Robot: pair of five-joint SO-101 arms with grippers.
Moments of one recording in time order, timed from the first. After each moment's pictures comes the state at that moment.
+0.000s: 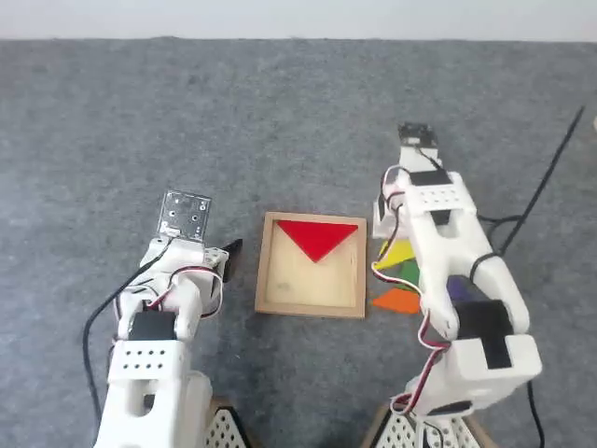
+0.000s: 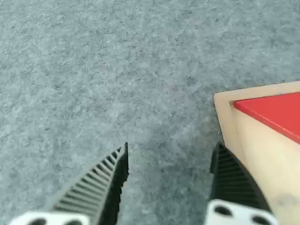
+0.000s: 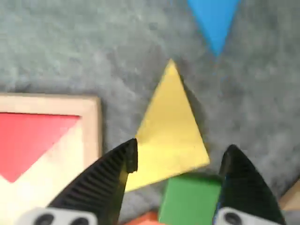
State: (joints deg) left arm -7.2 -61.3 85.3 32.9 -7.3; right arm -10.0 6.2 23.8 58.9 -10.1
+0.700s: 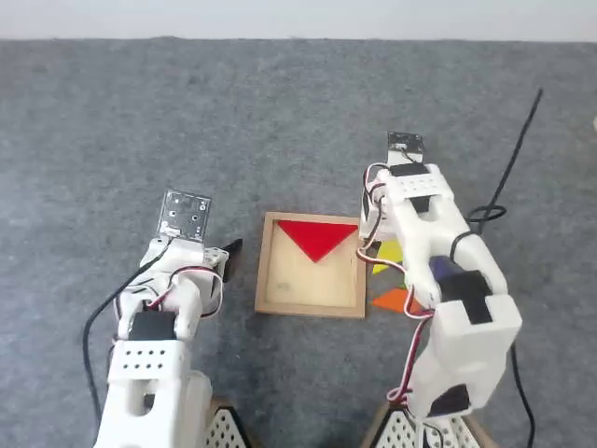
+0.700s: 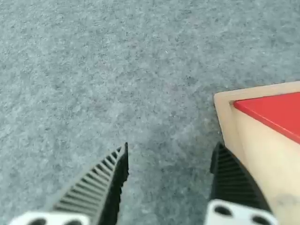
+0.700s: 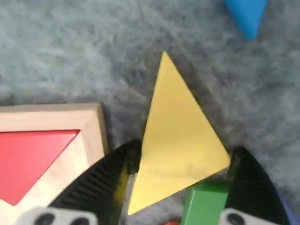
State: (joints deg) left arm -7.2 -61.3 85.3 32.9 -7.3; right arm -13.1 19.9 14.5 62.8 -16.1
